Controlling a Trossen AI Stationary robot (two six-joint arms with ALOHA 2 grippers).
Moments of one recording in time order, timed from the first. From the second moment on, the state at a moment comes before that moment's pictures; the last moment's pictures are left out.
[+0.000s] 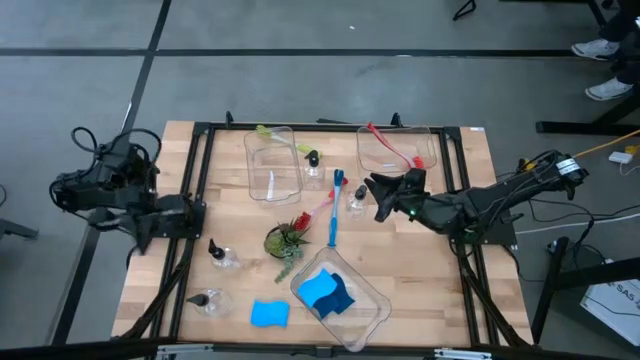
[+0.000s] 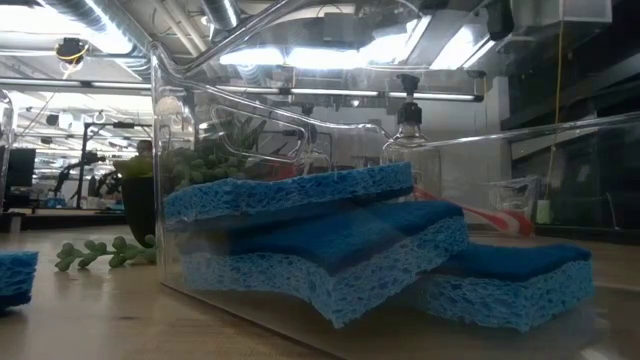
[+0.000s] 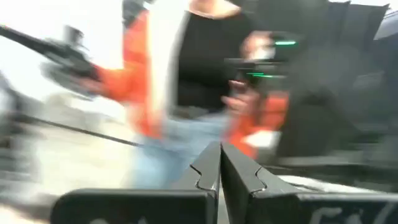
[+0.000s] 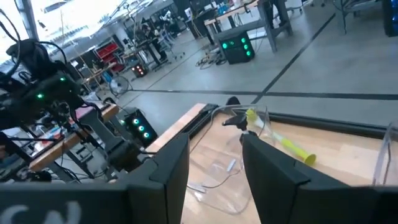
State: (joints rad) left arm 0.00 0.35 0.78 -0.31 1.27 -0.21; right arm 0.35 1.11 0.85 0.12 1.00 0.65
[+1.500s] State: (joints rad) left arm 0.00 0.35 0.78 0.28 0.80 -0.20; right arm 0.27 1.25 0.85 0.24 0.89 0.72
